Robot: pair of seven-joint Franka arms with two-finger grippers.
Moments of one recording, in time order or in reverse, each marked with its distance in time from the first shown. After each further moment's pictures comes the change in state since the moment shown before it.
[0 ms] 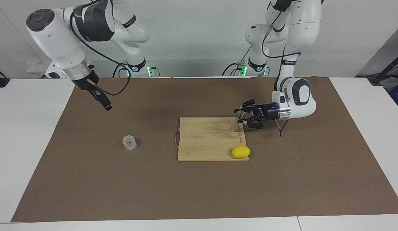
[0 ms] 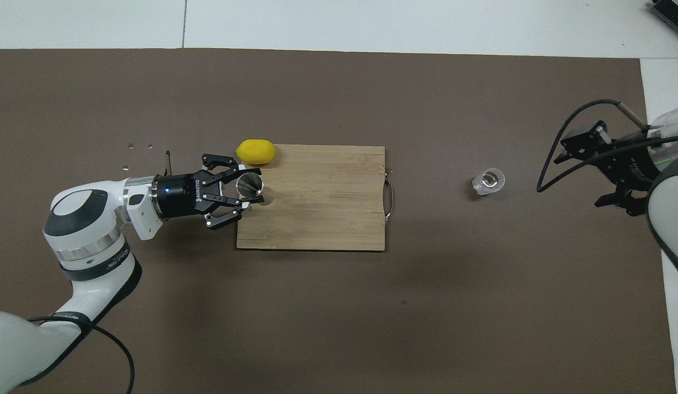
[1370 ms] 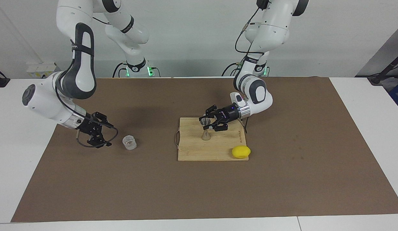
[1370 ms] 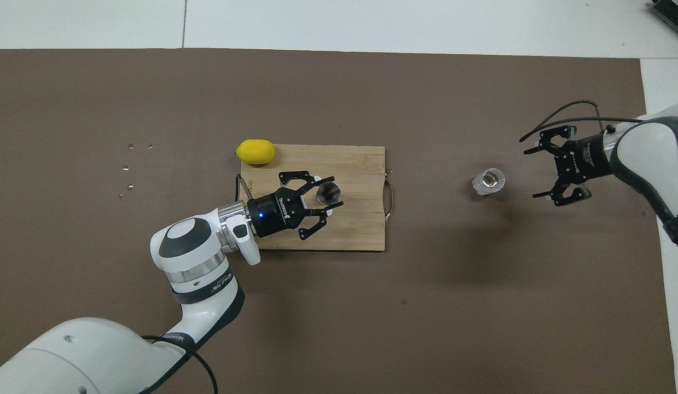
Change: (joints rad) left arm -0.316 0.053 0.000 -0.025 -0.437 0.319 0.374; right arm -0.134 0.325 -0.002 -0.074 0.339 0.272 0.187
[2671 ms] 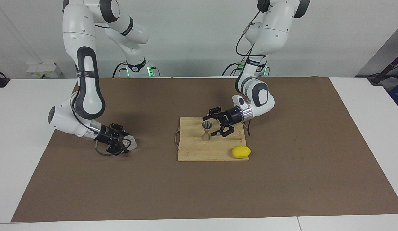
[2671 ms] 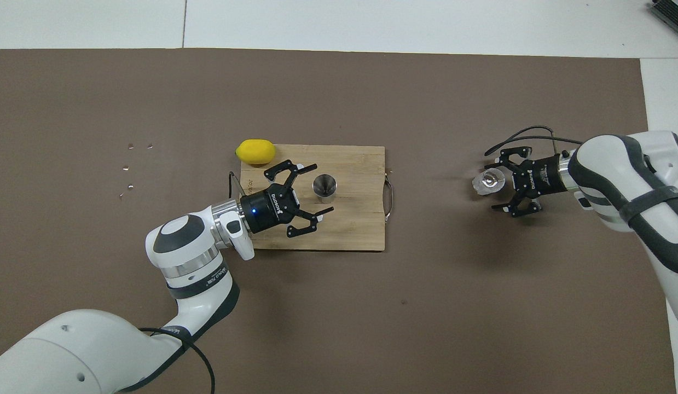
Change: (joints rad) left arm 0.024 0.019 0.019 0.006 -0.001 -0.022 0.003; right arm 0.017 0.101 0.016 -0.108 0.241 0.121 -0.222
